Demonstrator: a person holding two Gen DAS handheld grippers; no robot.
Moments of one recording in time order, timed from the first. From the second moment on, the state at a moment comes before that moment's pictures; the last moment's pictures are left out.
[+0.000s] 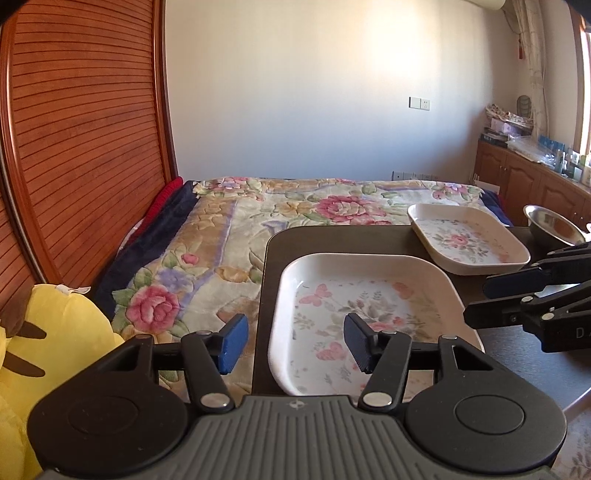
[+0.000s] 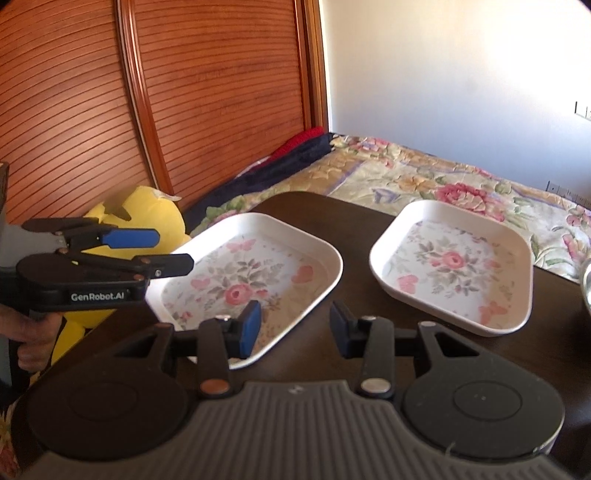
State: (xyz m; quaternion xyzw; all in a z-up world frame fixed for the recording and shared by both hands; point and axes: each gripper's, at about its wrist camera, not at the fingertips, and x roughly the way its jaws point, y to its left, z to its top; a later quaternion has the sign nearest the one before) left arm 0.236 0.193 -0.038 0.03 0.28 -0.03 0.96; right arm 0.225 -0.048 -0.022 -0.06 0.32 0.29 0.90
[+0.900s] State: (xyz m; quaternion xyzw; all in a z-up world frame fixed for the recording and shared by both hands) left arm 0.253 0.202 -0.052 0.01 0.31 -0.04 0.95; right arm 0.249 -0.039 -0.039 -0.05 0.36 0.30 0.88
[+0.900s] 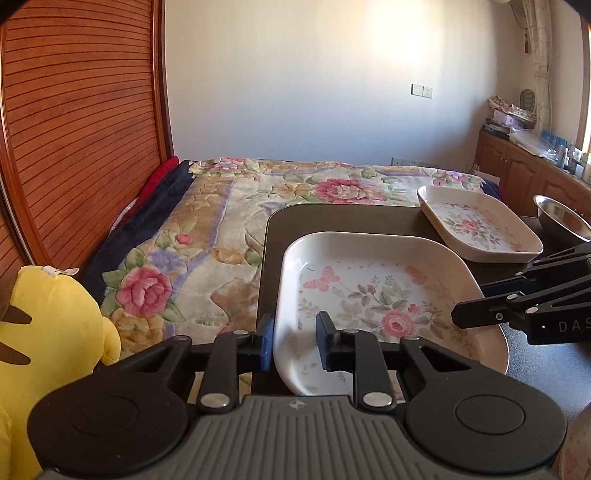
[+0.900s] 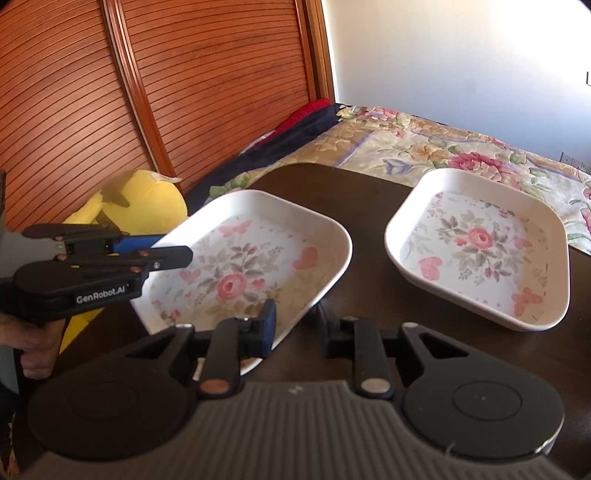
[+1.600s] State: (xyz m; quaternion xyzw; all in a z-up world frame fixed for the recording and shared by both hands) left arm 0.230 0.182 -0.035 0.02 0.31 -0.04 0.95; right arm 0.238 -0.062 -0.025 -0.04 0.35 0.30 0.89
